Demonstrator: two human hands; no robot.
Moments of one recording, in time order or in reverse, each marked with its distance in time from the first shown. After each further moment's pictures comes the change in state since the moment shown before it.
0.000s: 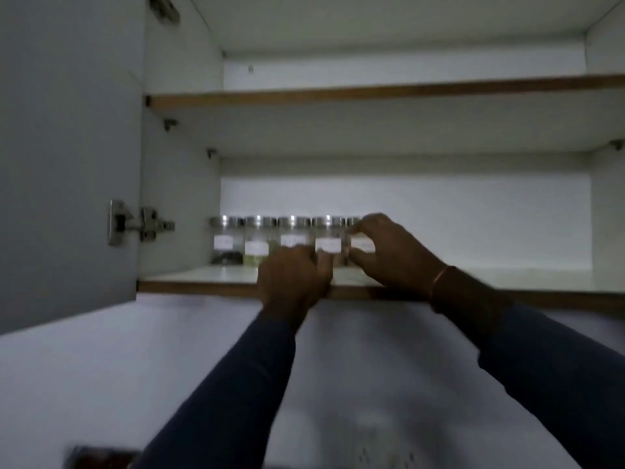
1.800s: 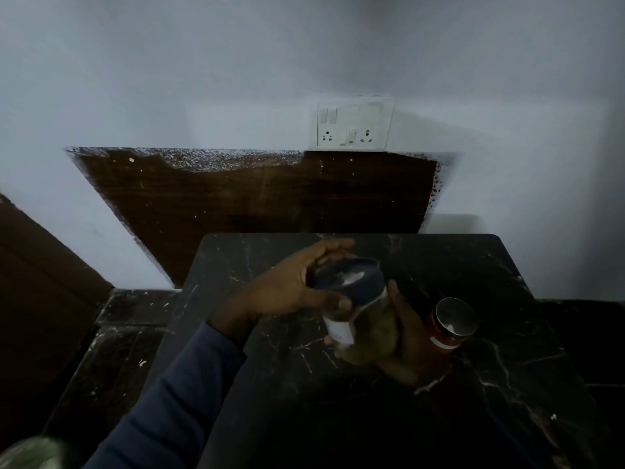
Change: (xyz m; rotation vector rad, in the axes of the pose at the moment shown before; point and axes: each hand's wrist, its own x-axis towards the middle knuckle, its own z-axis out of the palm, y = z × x) left_hand -0.410 -0.001 -0.067 -1.161 -1.486 -0.485; right_hand -0.526 -0.049 0.101 1.860 -0.203 1.606
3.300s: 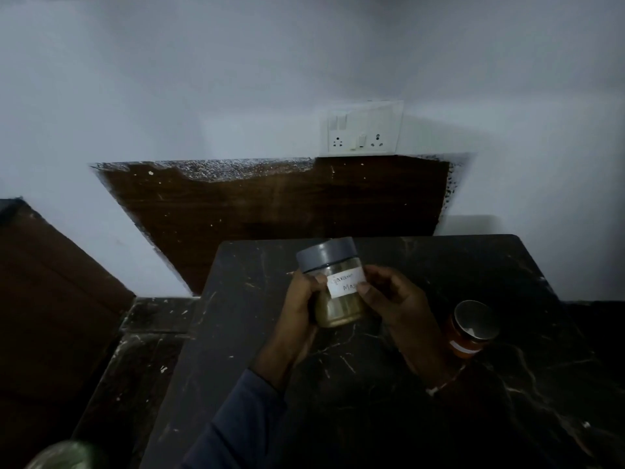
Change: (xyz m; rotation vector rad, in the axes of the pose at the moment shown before) left_hand -0.005 -0.050 0.040 -0.745 0.543 0.006; right_hand -0.001 -0.008 0.036 -0.772 0.114 -0.465
